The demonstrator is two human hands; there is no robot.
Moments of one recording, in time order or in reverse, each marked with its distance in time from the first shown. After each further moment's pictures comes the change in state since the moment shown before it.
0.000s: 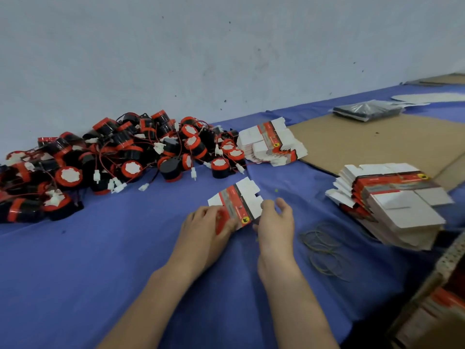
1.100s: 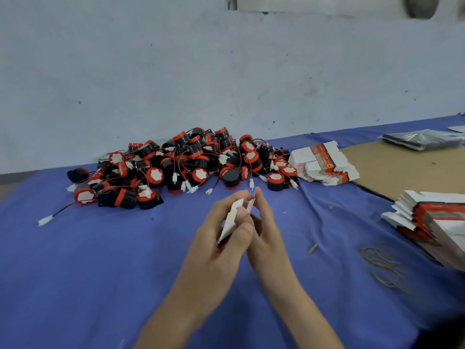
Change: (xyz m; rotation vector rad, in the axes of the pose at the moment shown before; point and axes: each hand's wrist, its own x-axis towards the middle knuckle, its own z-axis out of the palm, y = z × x) left_hand -0.136 0.005 -0.141 -0.830 0.173 0.185; right_hand -0.118 0.018 0.059 -0.092 -0.792 -0.323
